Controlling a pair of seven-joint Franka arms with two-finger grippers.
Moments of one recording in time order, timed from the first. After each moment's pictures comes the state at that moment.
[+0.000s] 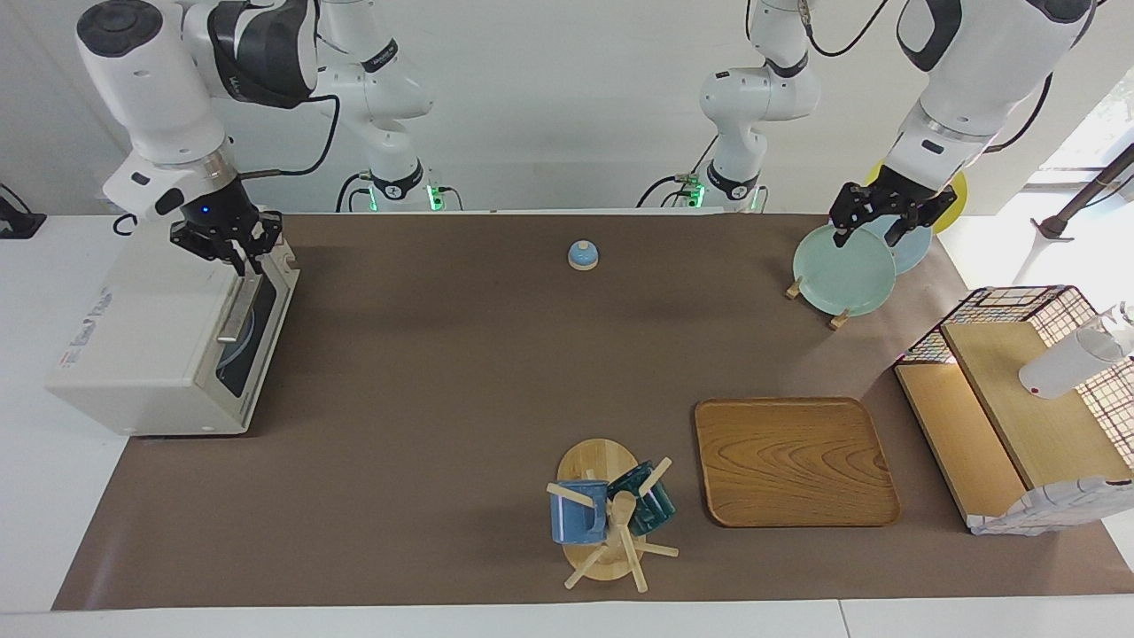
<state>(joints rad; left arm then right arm) -0.04 -0.07 -0.06 -1.67 -0.02 1.58 -0.03 -0.01 -0.09 -0.07 -1.86 -0.18 1.79 -0.32</state>
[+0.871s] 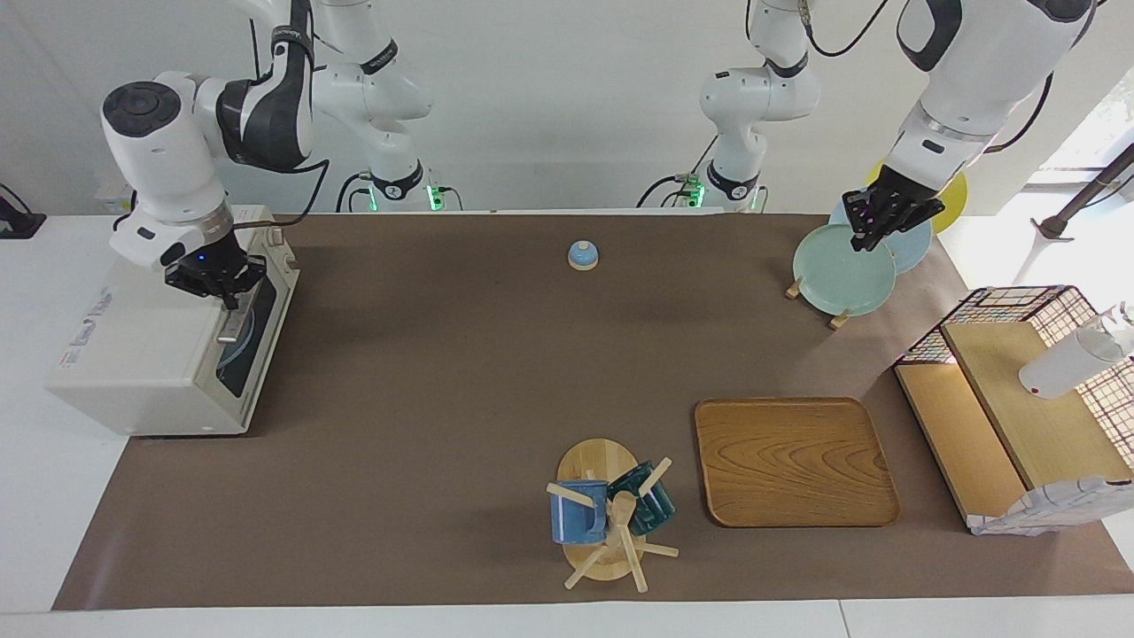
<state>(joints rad) -0.04 -0.07 -0.06 -1.67 -0.02 1.58 -0.03 -0.08 -0.04 -0.07 -2.00 -0.22 1.96 -0.37</state>
